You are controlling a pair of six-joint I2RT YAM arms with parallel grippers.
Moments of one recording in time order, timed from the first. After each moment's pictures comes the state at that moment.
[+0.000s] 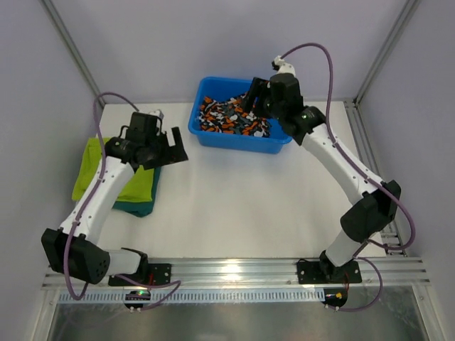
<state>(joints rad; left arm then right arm) -0.23 1.34 1.37 -0.90 0.01 -0.44 0.56 1.62 1.63 -0.41 0.10 0.55</state>
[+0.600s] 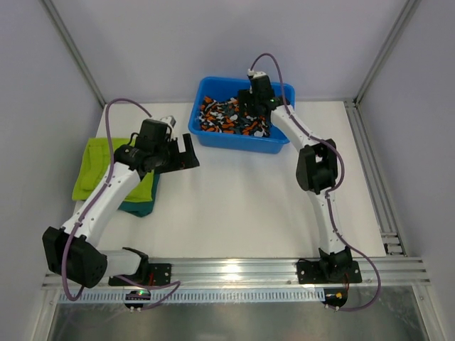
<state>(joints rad) -0.37 1.29 1.21 -0.76 0.11 -0.47 0.39 2.37 2.25 -0.51 0.12 0.18</state>
